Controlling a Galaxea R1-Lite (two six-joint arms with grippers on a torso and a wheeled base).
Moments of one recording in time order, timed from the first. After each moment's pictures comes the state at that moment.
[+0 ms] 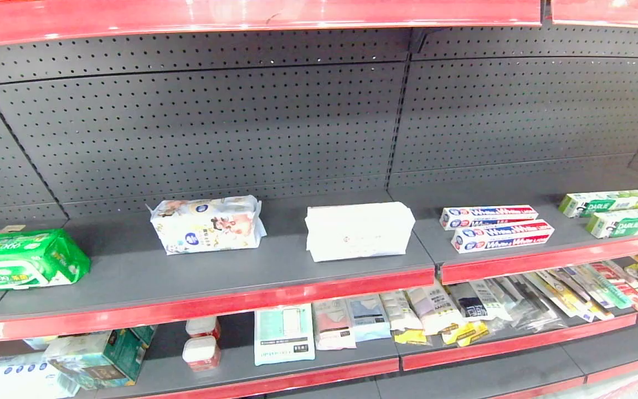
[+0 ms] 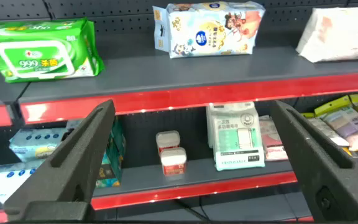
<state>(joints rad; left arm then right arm) 0.00 0.00 0.00 0.00 0.00 0.00 0.00 0.00 0.00 0.00 -0.01 0.00</state>
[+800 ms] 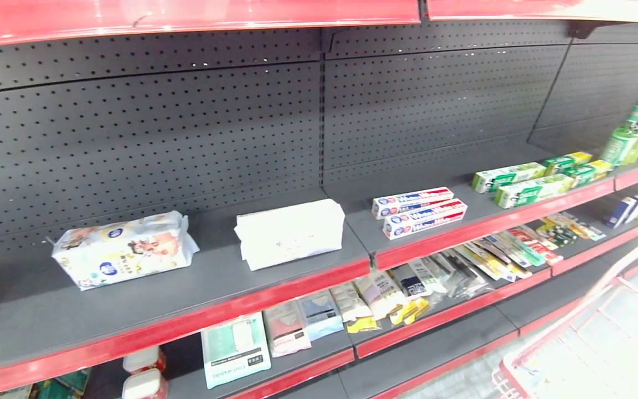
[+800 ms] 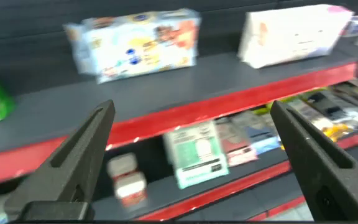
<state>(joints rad) 0.00 0.00 0.00 0.00 0.00 0.00 0.00 0.00 0.00 0.00 -0.01 0.01</state>
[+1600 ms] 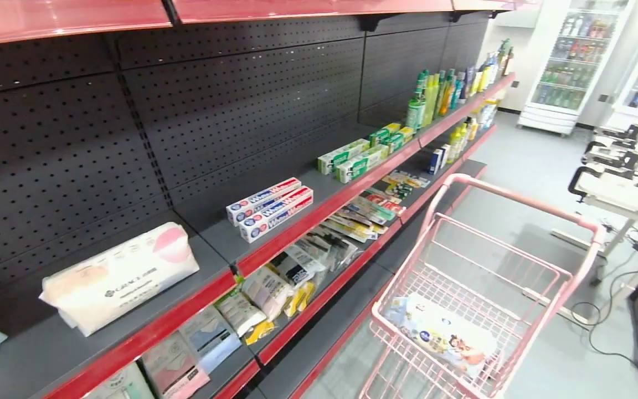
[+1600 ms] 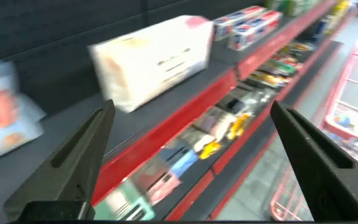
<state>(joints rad) 0.00 0.00 0.00 0.00 0.00 0.00 0.00 0.00 0.00 0.00 0.00 0.00</state>
